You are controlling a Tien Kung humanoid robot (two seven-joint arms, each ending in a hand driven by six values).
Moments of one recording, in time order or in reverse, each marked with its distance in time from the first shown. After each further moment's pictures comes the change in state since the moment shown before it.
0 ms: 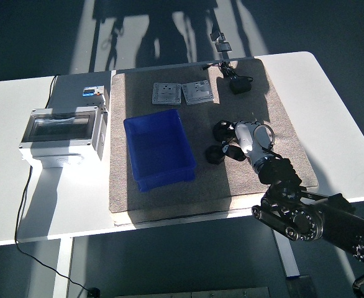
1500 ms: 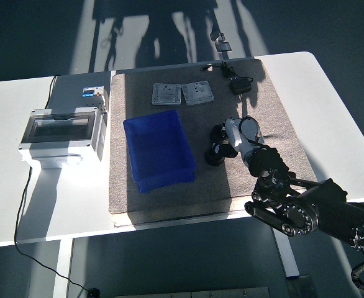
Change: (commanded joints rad) left arm -0.007 0.005 -0.008 0.000 0.006 0.014 -0.023; right arm 0.062 0.005 -0.067 0.060 -0.091 0.121 -0.133
